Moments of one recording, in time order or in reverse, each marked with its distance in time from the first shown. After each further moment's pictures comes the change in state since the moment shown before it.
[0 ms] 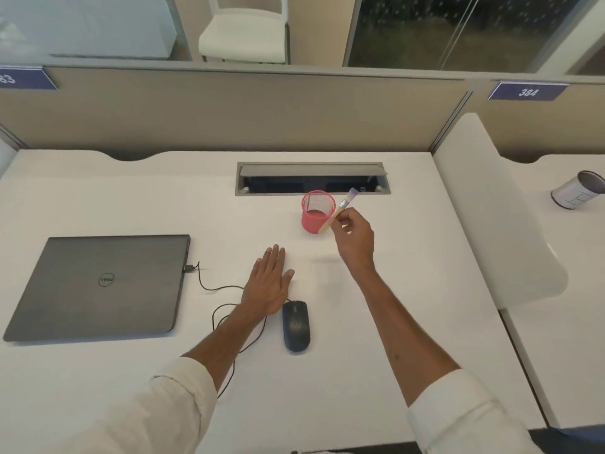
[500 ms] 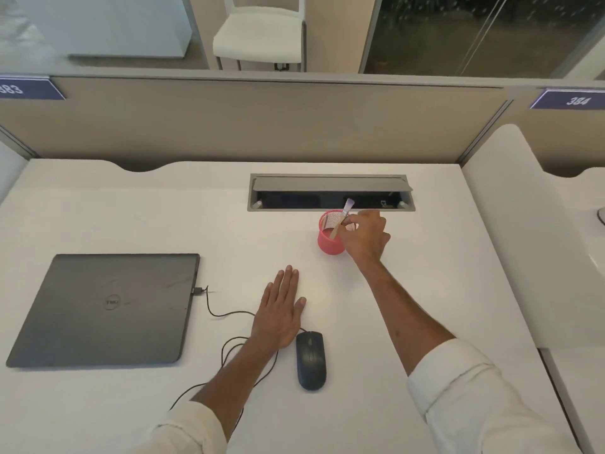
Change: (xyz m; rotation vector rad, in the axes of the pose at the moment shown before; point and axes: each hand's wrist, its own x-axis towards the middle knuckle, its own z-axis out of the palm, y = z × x) left_hand 0.021 -0.026 0.033 0.021 0.099 0.018; right_hand 0.087 -0.002 0.052 -0.500 -0.051 0.045
